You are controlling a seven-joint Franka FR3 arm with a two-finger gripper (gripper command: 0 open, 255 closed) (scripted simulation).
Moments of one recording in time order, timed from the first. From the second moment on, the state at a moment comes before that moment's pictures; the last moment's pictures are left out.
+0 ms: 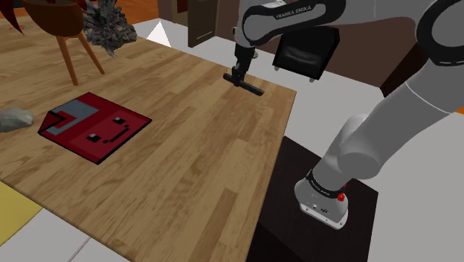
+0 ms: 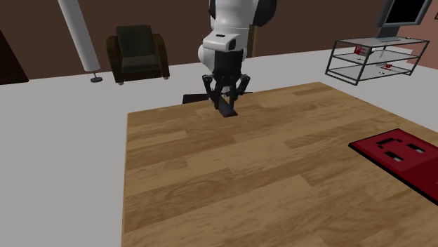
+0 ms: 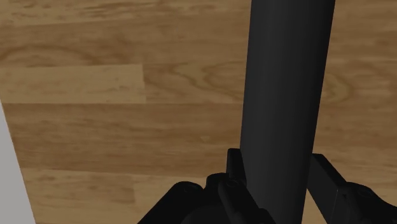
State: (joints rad) arm 0.11 -0.18 -0.17 -2.22 -0.12 2.07 -0.20
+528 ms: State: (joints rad) arm 0.20 -0.22 -0.05 -2.25 -0.10 2.05 -0.01
